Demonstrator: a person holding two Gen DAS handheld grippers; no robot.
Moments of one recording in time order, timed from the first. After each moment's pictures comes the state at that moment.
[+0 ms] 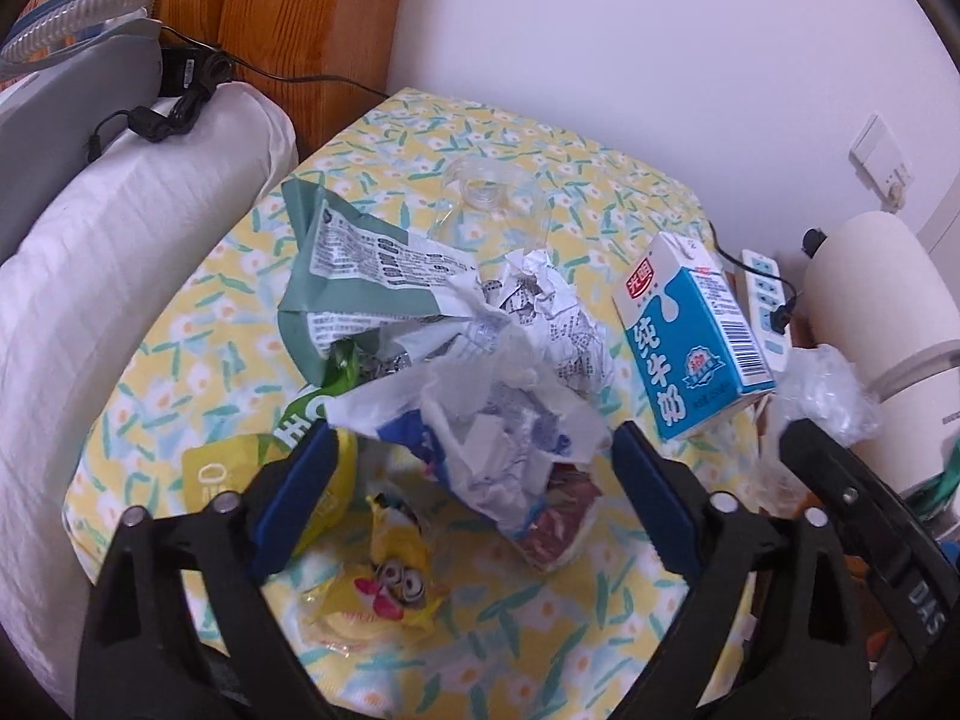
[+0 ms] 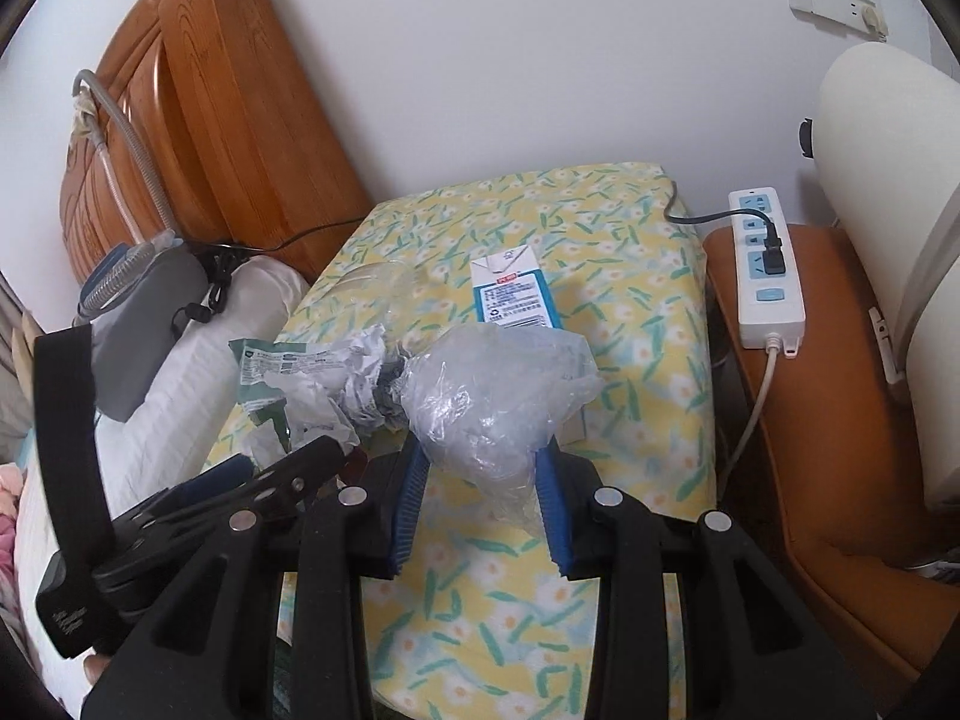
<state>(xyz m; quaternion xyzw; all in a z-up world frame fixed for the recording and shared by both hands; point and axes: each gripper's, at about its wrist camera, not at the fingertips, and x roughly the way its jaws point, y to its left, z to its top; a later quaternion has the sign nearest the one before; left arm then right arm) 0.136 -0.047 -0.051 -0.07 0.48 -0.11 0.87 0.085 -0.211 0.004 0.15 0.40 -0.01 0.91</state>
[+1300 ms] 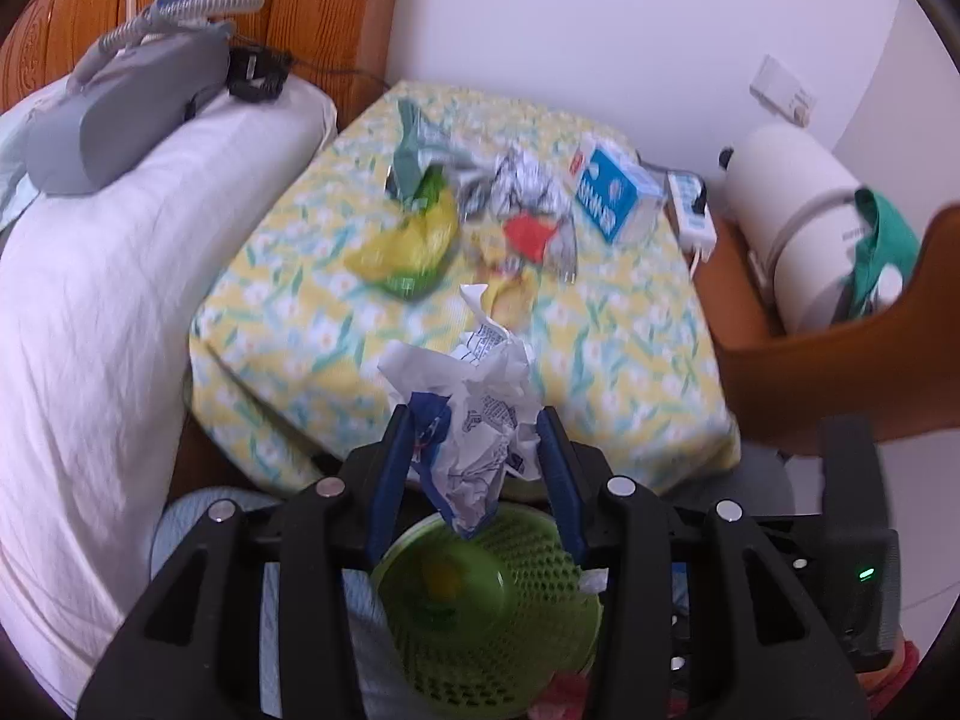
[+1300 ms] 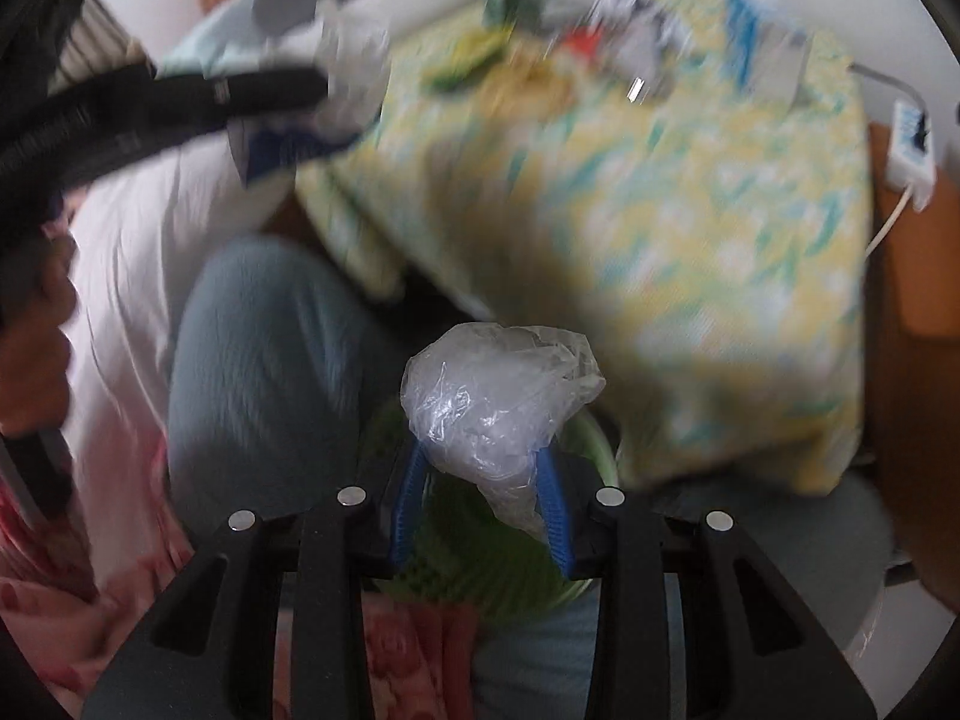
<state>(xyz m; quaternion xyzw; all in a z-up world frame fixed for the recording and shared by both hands) -0.038 0.030 -0.027 -0.03 0.47 -0.16 0.87 -0.073 -0.098 -0.093 -0.01 0.60 0.19 0.77</state>
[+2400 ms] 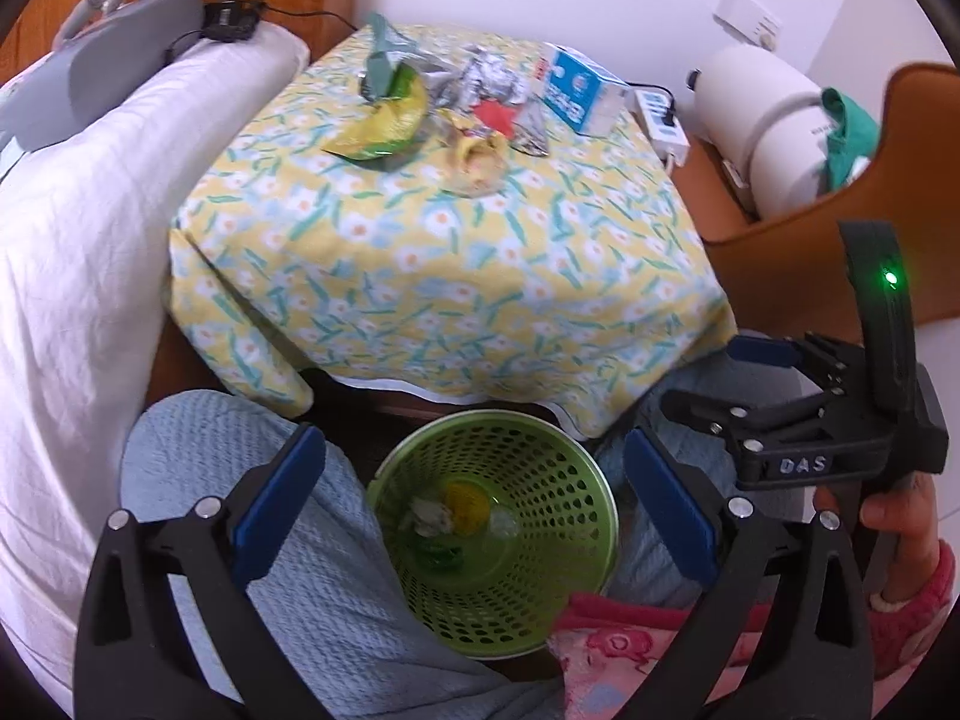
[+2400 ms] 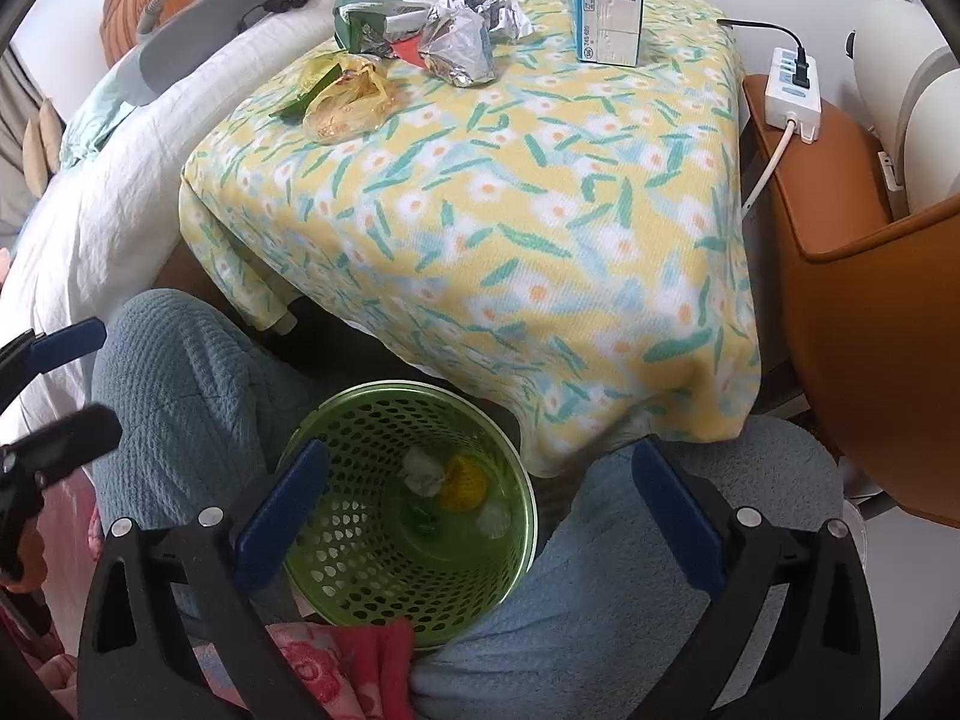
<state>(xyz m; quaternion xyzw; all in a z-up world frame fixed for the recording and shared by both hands) -0.084 0.037 -0.062 0.00 0.50 -0.19 0.84 -0.067 -0.156 -0.084 0.03 0.55 0.07 0.83</state>
